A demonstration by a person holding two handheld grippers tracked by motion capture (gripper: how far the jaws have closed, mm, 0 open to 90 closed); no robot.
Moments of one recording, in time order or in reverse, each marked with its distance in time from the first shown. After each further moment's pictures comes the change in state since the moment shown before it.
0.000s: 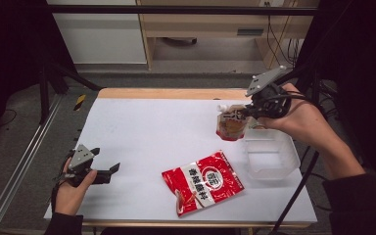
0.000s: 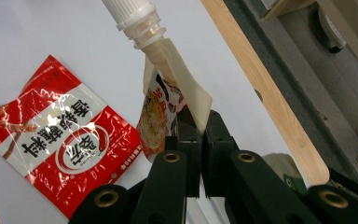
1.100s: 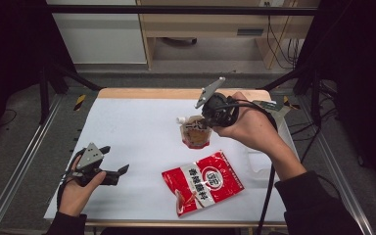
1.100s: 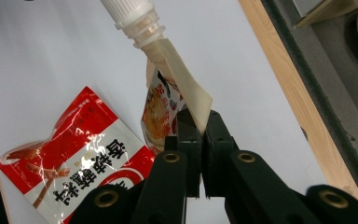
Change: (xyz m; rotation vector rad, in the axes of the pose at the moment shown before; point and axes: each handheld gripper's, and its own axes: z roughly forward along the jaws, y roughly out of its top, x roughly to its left) left arm -0.020 0.016 0.003 -0.006 -0.081 0.067; right arm 0.057 0.066 0.062 0.037 0.071 -0.068
